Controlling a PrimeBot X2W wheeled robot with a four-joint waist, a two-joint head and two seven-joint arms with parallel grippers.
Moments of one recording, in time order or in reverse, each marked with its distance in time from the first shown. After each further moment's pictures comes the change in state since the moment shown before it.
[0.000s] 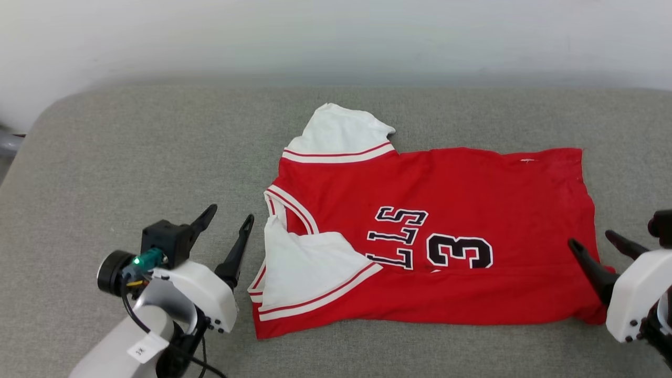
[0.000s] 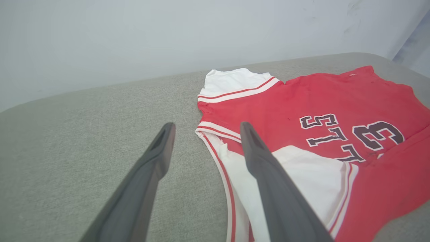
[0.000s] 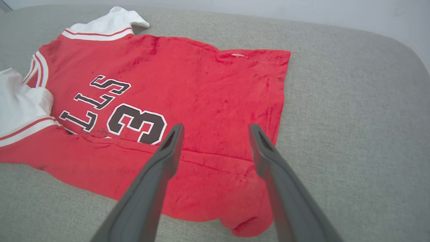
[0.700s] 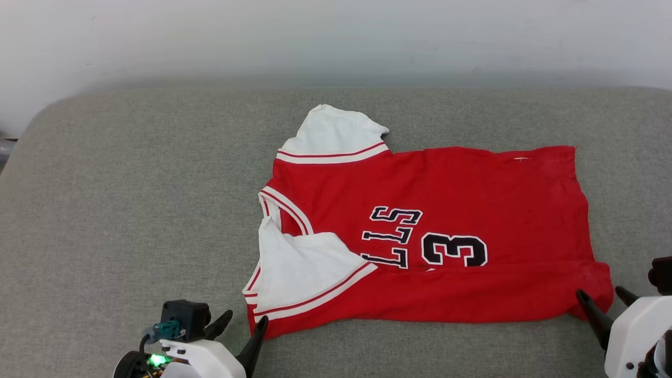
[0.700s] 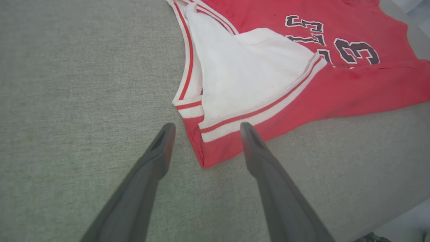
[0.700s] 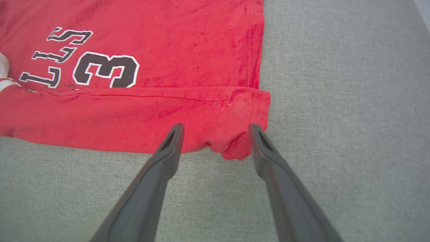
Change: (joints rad) left arm 0.298 0.068 -0.030 -0.304 -0.136 0.190 0.241; right arm 0.175 0.166 -0.156 -0.106 -0.164 0.000 0.137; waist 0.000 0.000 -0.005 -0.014
